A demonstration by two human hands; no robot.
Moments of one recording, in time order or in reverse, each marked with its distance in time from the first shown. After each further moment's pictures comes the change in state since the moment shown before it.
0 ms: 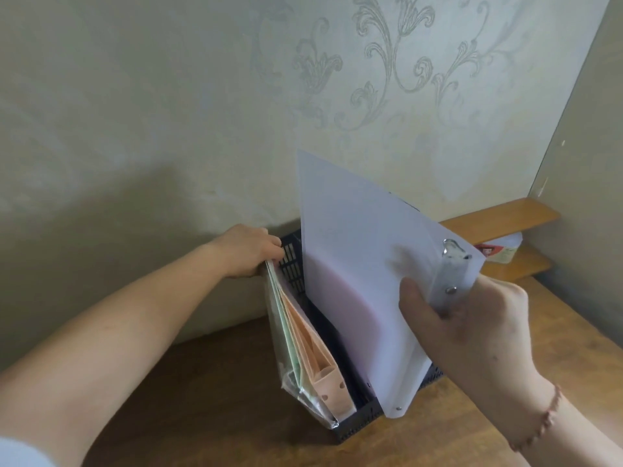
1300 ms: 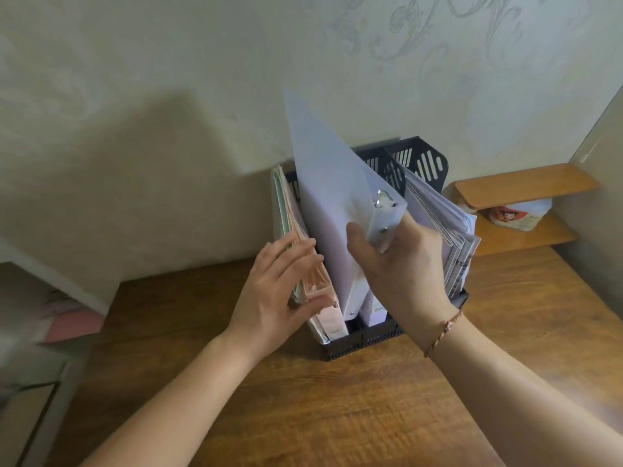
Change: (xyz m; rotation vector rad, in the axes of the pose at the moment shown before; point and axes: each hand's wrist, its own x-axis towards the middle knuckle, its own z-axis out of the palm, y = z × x) left_hand -0.099 0.204 0.008 -0.773 0.718 -0.413; right_hand -0.026 -0.011 0.053 0.374 -0.158 0.072
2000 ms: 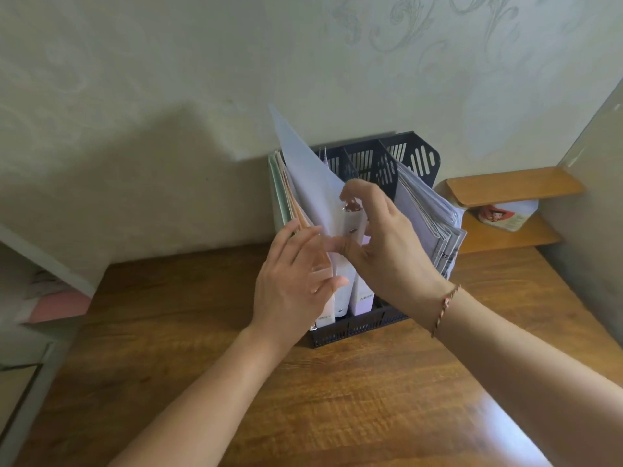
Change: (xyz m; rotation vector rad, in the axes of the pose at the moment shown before) left_hand 0.007 0.044 0.027 0.047 0.149 -0.168; right_hand 0.005 0.008 -0.012 0.047 -0.413 -0.064
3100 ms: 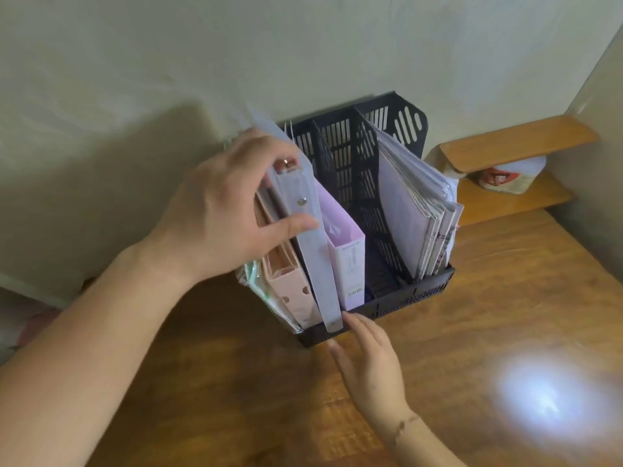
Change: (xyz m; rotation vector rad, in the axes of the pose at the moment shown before) left_hand 0.102 -0.002 -0.051 0.083 -0.190 0.355; right_hand -0.165 0.066 0.109 -0.064 0.077 0.536
